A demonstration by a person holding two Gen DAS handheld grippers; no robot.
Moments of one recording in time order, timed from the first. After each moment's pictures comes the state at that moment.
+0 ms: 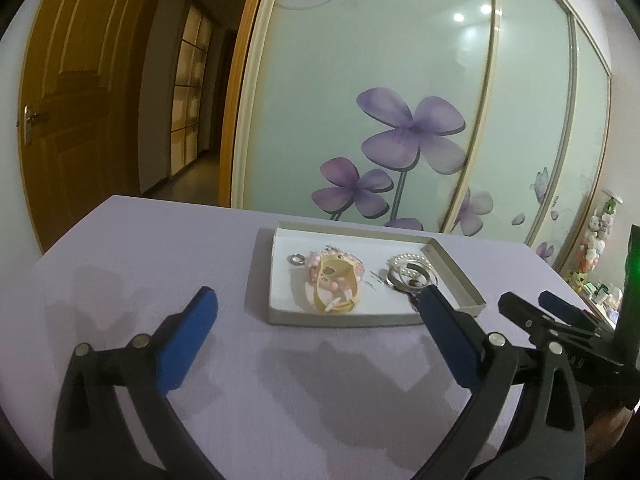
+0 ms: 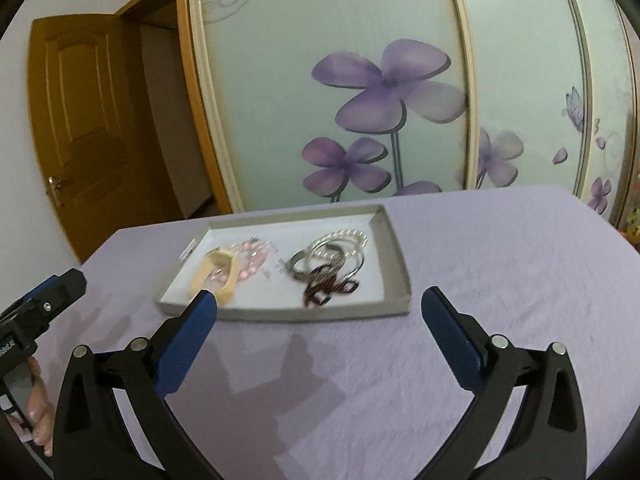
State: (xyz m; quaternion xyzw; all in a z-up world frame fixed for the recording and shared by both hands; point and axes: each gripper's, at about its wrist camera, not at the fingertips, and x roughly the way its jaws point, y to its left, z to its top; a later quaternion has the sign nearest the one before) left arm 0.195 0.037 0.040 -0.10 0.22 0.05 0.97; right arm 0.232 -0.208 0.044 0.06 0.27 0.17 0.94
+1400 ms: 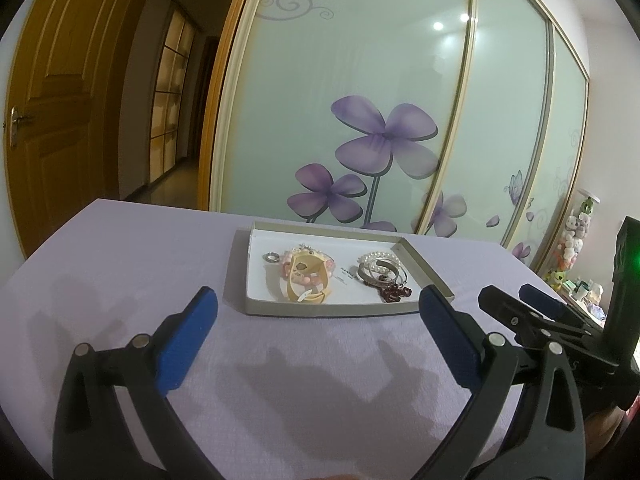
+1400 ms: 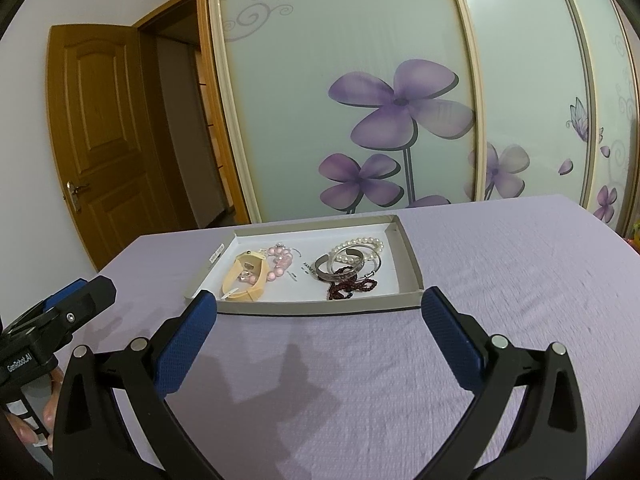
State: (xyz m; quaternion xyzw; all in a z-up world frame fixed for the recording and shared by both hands) left arm 0.176 0.027 0.040 -0.10 0.20 0.00 0.97; right arm 0.198 -0.207 0.054 0.07 0.24 0.19 0.95
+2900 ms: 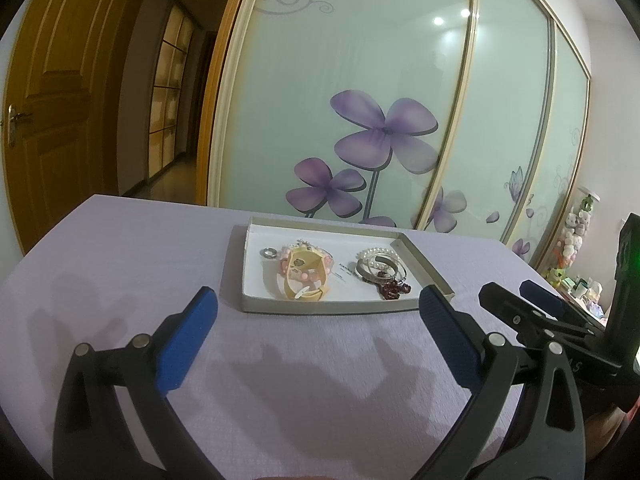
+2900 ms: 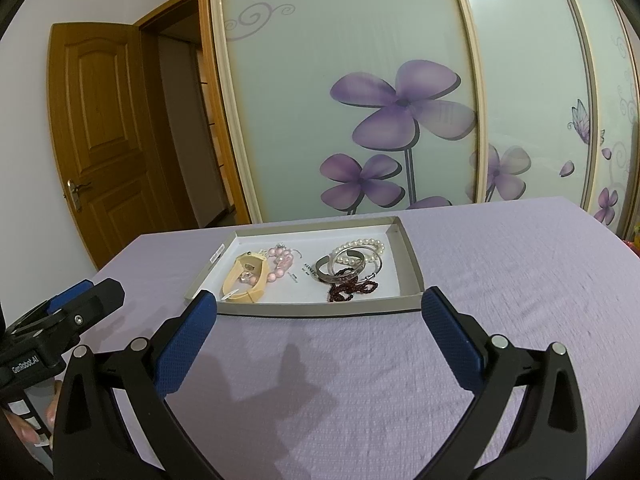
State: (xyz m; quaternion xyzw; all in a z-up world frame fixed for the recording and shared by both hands) left arm 0.174 0.025 0.040 -0.10 0.21 0.00 0.97; right arm 0.198 -0.204 0.057 0.06 0.24 0.19 0.95
